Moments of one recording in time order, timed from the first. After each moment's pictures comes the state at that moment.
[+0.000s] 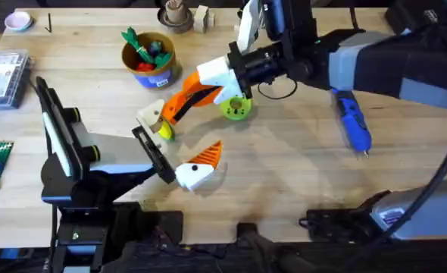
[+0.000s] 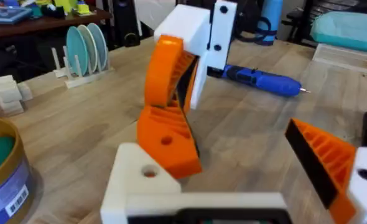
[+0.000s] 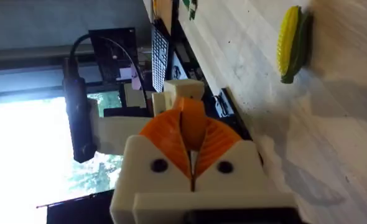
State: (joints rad) left arm 0.01 0.01 0.00 -0.08 0.97 0.01; right arm 0.53 1.68 1.05 -0.03 -1.12 0.87
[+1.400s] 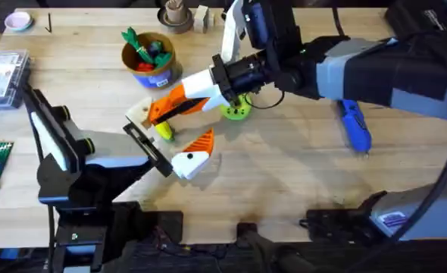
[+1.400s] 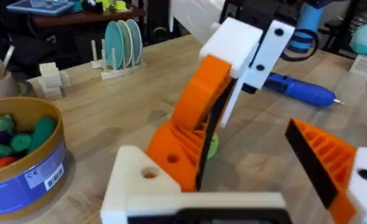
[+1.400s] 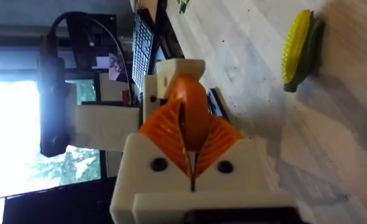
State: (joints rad) left arm 0.04 0.01 0.01 -0.08 0.87 -0.03; right arm 0.64 1.68 1.05 -0.02 -1.05 0.79
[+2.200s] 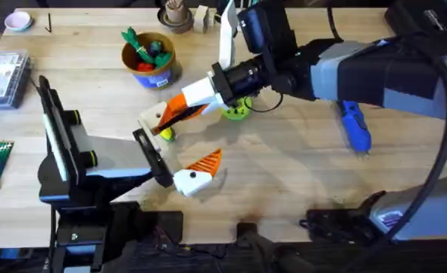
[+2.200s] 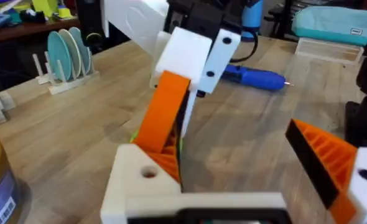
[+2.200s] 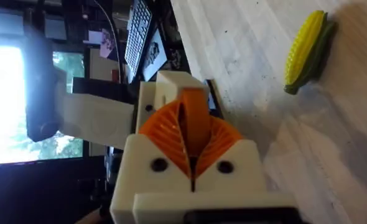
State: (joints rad) left arm 0.04 0.01 0.01 -0.10 1.09 0.05; right arm 0.65 1.71 1.05 -0.03 -1.10 0.64
